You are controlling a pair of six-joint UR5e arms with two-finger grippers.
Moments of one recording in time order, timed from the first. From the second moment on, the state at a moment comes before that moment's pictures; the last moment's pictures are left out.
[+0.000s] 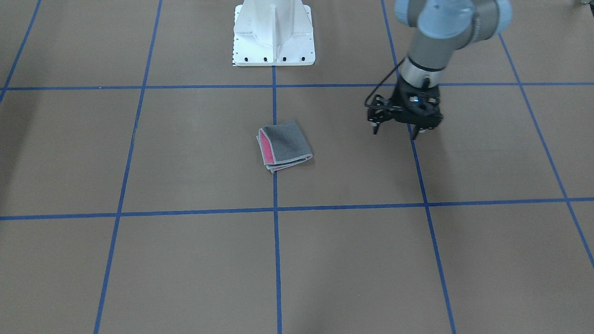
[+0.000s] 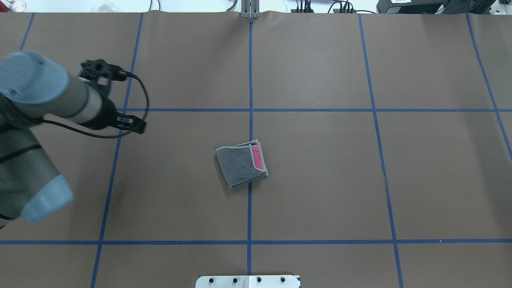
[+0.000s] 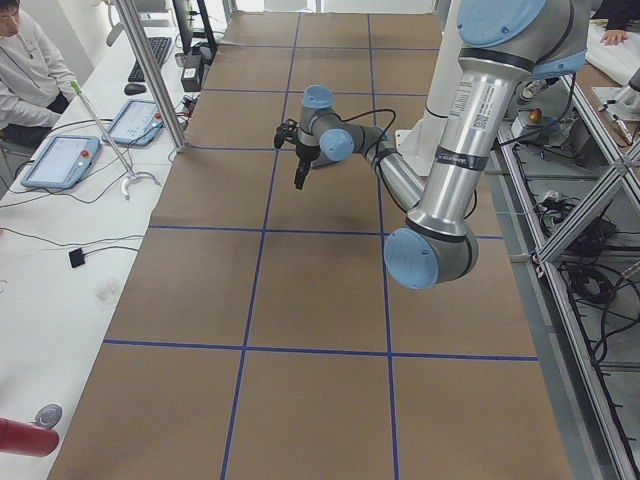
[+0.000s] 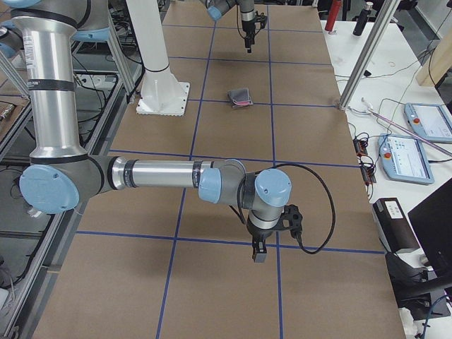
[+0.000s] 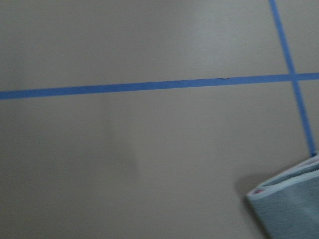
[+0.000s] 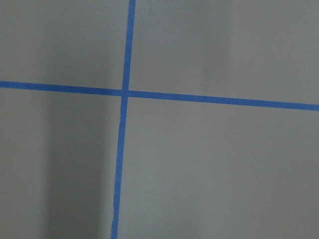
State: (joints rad) left arm -0.80 -1.84 -1.97 -1.65 -1.97 -0.75; right arm 1.65 -1.54 1.58 -1.72 2.27 -0.19
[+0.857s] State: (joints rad) left arm -1.38 -1.48 -1.83 -1.65 -2.26 0.01; right arm 1.64 -1.54 1.57 -1.69 2.28 -0.13
